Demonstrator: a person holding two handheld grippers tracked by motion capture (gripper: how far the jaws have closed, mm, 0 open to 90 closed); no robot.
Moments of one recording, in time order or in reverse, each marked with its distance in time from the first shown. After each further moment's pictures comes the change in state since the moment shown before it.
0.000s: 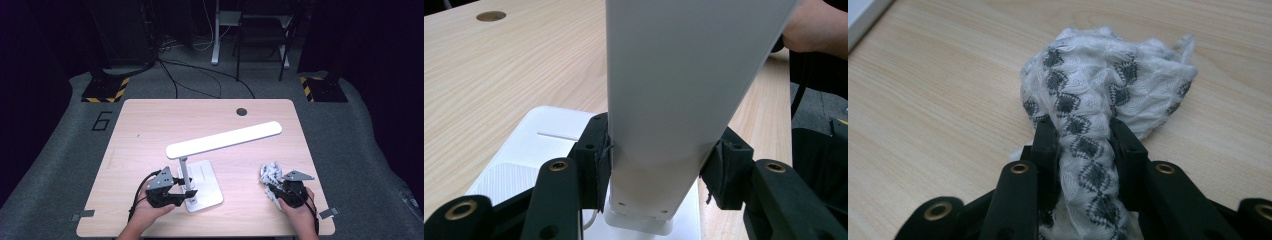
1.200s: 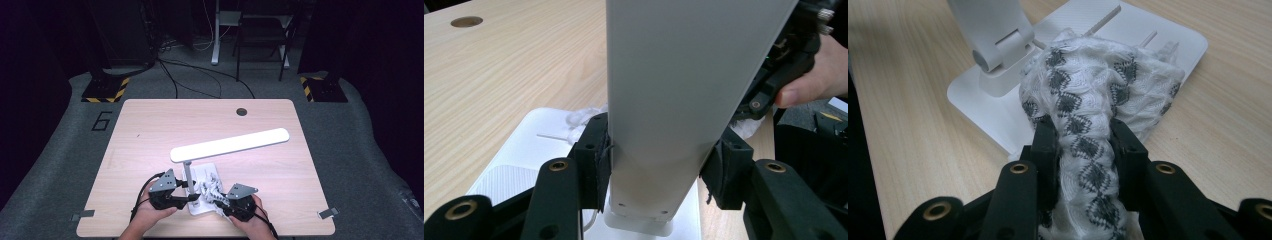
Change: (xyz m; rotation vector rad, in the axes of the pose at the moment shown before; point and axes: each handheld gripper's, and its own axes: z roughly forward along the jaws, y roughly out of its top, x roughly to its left) left arm -0.006 0.001 0.005 0.001 -0.058 0.032; right arm 0.146 0.021 0.037 -0.077 0.342 -0.323
